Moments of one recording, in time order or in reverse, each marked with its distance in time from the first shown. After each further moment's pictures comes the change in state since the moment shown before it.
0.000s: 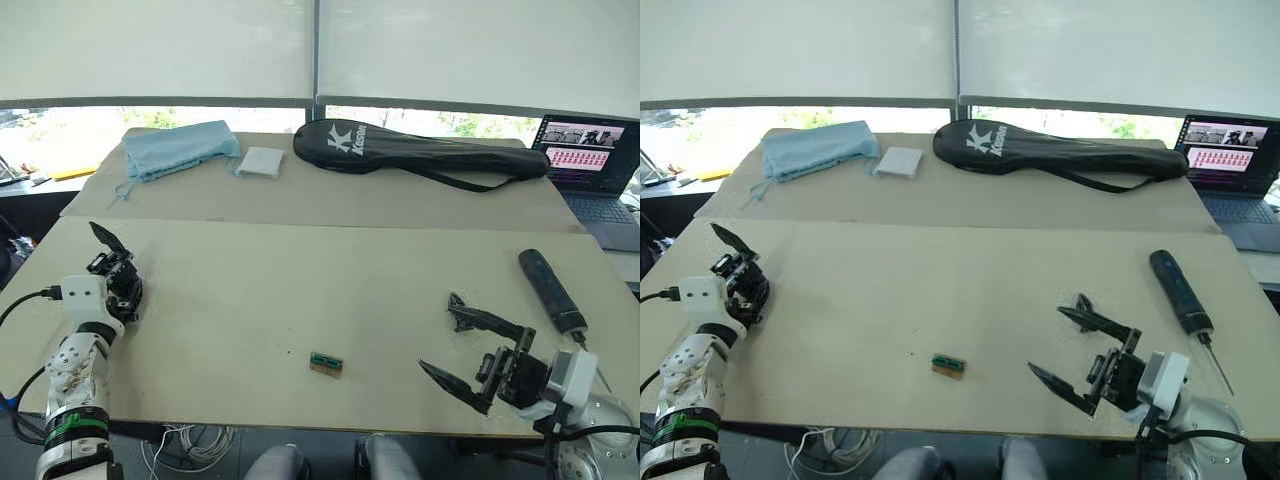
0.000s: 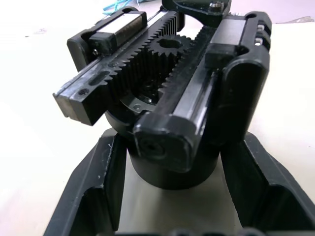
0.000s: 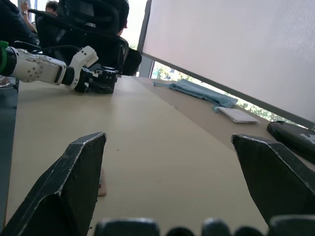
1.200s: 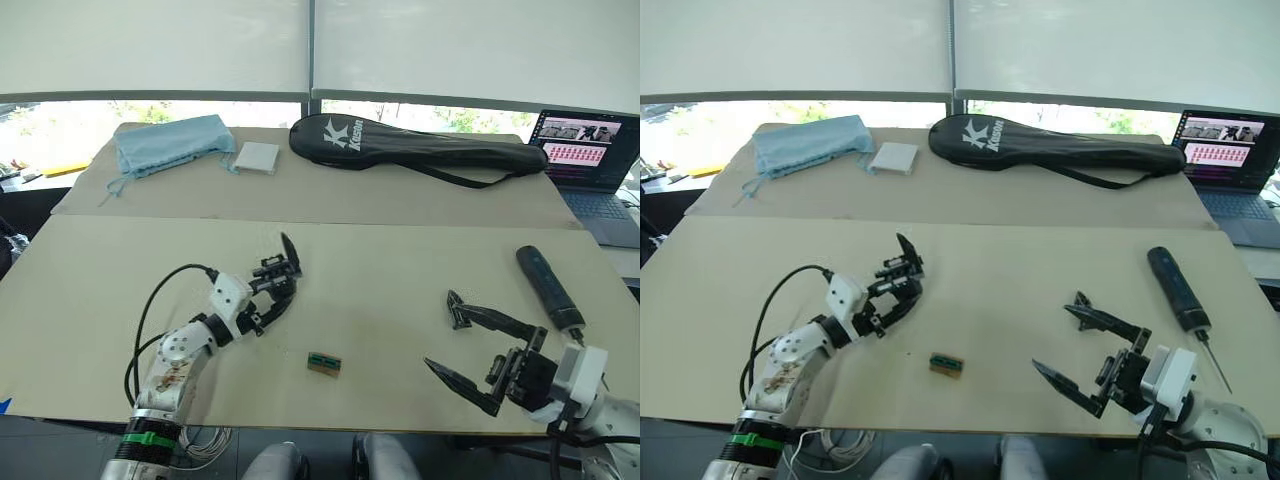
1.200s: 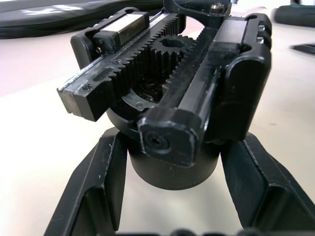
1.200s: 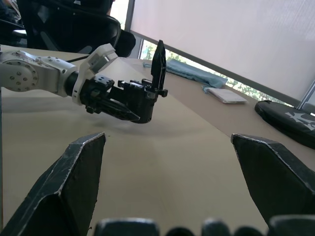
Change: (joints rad) left arm 0.099 -0.187 -0.502 -0.574 0.013 0.071 -0.355; right arm 0.094 -0.085 -0.054 -0.155 -0.006 0.101 -0.125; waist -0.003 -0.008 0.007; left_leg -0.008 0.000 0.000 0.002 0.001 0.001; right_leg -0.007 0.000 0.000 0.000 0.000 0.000
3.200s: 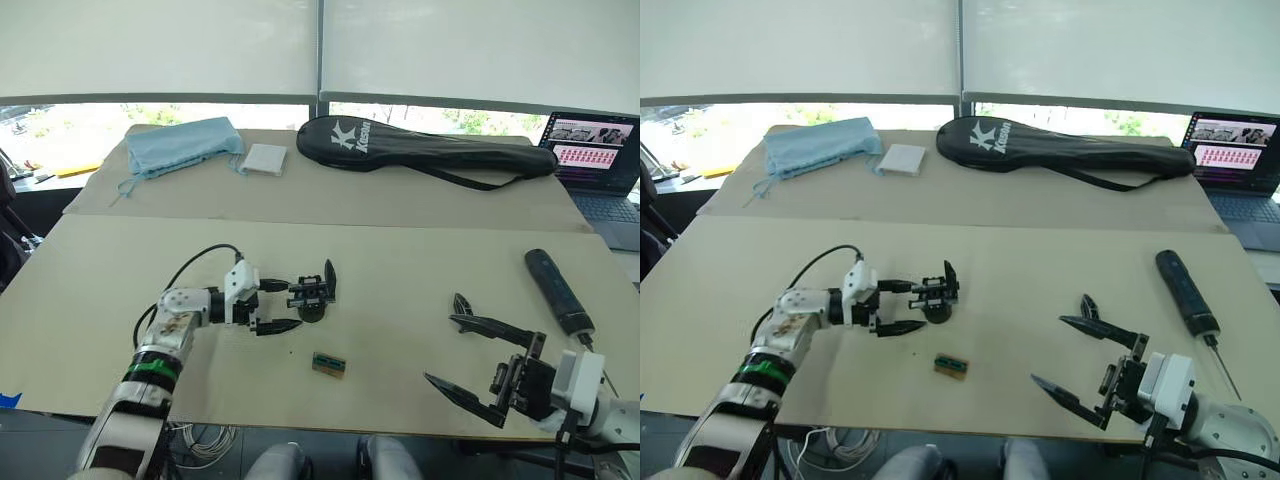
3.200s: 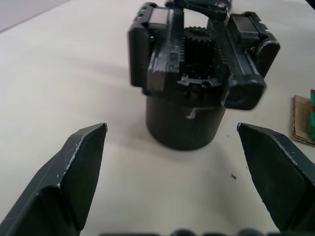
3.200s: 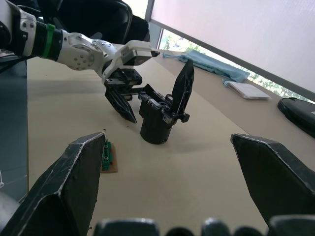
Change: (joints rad) left arm -0.398 0.082 -0.070 0.581 -0.008 -0.129 -0.616; right arm 0.028 -0.047 -0.012 -0.023 -0.009 0.037 0.052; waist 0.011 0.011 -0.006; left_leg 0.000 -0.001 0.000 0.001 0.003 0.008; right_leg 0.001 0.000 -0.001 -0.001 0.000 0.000
